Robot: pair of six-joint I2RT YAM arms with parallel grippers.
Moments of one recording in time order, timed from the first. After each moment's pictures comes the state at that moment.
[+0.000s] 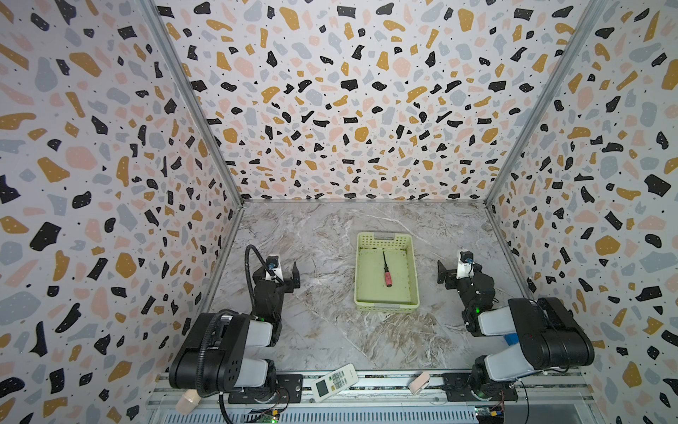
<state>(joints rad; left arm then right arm) -0.06 1.40 0.14 1.11 -0.14 0.05 0.06 1.50 0.20 1.11 -0.04 -0.09</state>
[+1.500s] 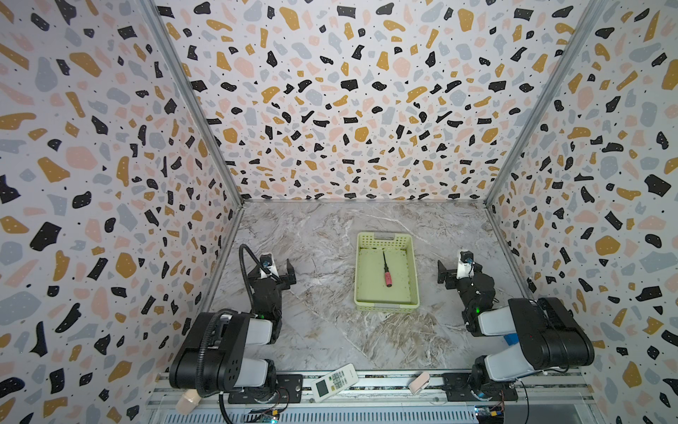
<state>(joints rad) -0.06 1.40 0.15 1.08 -0.25 0.00 0.06 1.50 0.20 1.11 -0.04 -0.09</state>
